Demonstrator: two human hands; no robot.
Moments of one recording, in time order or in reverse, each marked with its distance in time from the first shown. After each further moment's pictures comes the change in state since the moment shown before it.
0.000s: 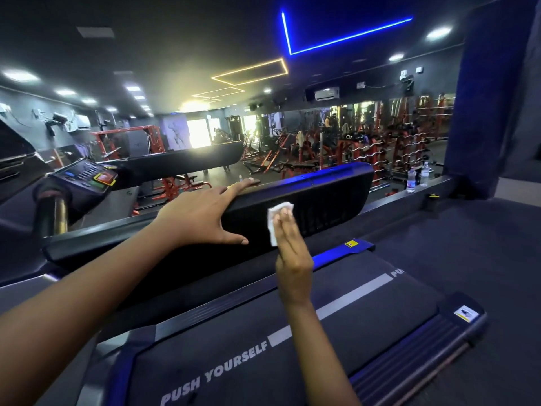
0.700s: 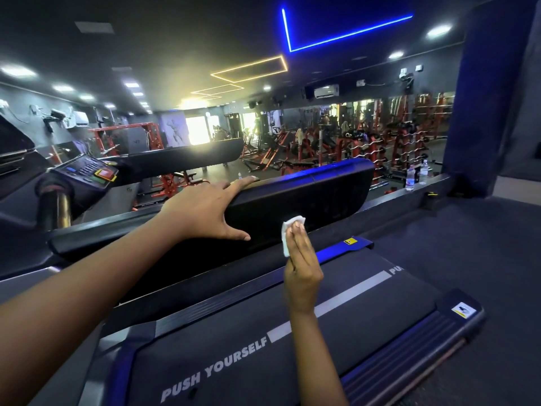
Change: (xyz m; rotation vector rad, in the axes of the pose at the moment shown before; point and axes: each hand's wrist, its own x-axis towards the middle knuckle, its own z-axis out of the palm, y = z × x) left_hand 0.002 -0.001 0.001 0.006 -0.040 0.003; right_hand -0.028 0.011 -0.002 -0.018 0.107 0.071
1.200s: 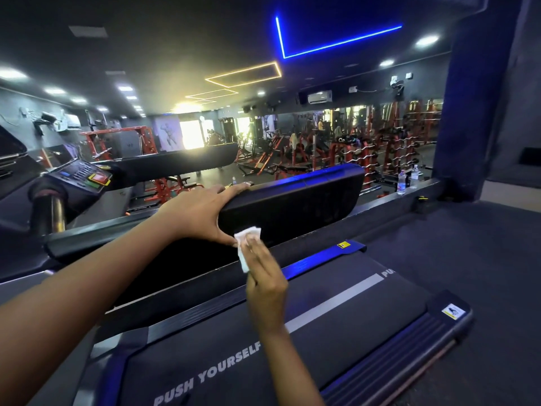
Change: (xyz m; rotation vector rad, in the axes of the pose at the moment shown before) left_hand 0.002 -0.003 -0.001 -0.039 -0.053 0.021; right_hand -0.006 -0.058 -0.001 0.122 -0.084 -0.013
